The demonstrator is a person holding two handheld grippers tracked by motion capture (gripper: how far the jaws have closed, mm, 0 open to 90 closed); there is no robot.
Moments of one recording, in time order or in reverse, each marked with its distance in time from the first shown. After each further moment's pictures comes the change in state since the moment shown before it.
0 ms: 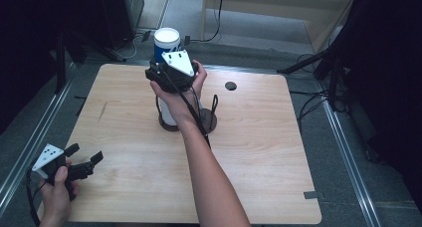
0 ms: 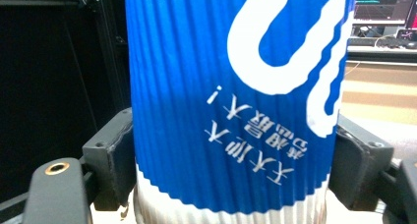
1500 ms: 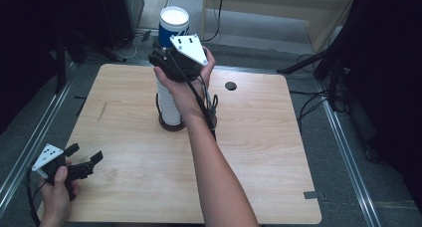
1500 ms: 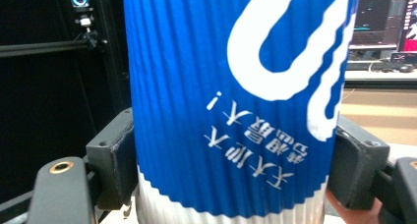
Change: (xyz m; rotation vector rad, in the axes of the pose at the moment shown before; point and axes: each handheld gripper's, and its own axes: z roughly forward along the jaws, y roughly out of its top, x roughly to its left) left arm 0.000 0.000 0.000 -0.004 0.000 -0.007; right arm -0.012 0.048 -0.024 -0.100 0.010 0.047
